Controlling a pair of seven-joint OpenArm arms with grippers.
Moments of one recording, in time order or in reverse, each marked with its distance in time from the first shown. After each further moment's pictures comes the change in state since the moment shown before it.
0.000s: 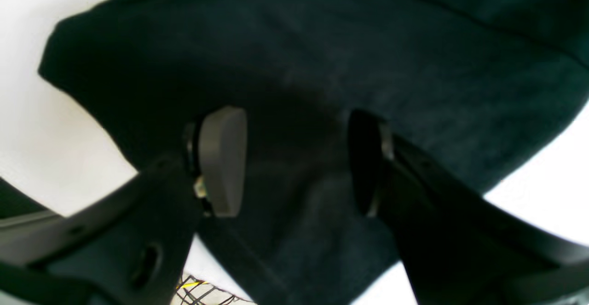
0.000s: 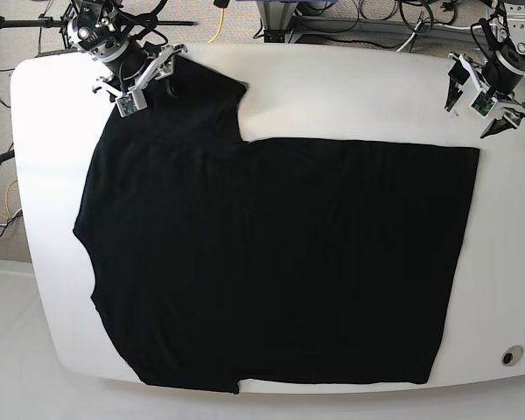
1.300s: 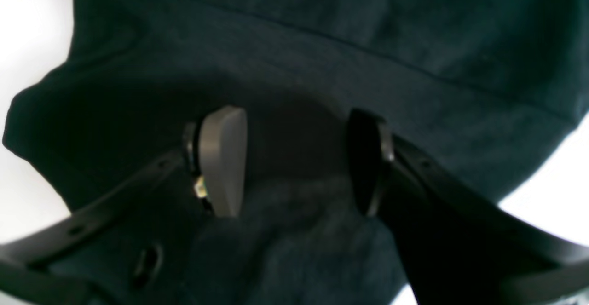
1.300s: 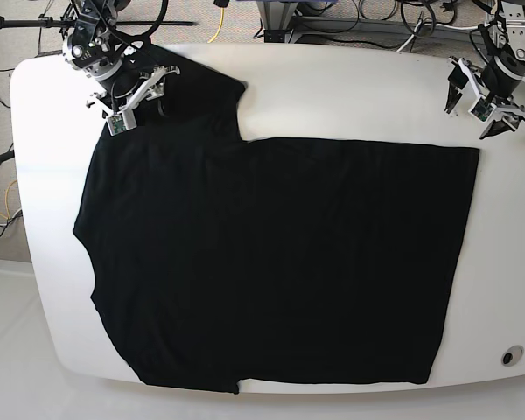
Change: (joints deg) left arm -2.0 -0.2 1.0 -2.7 -0.6 -0.3 2.6; right arm 5.2 0.0 3.5 -3.9 1.8 -0.3 -2.0
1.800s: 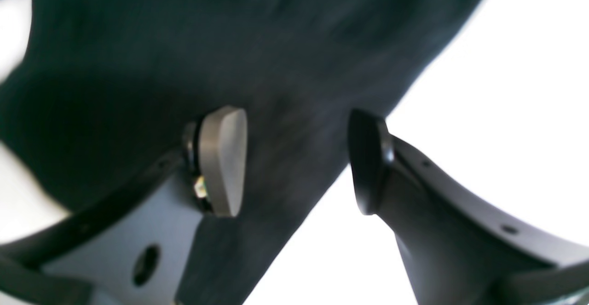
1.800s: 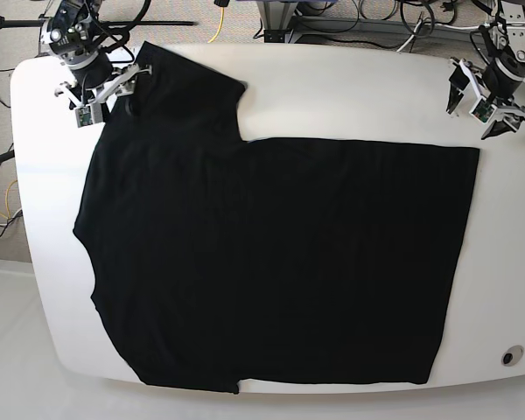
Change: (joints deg) left arm -0.8 -0.1 -0.2 -0.6 0.2 -0.2 0.7; right arm -2.1 -0.2 7.2 5.6 2.3 -0.1 -1.6
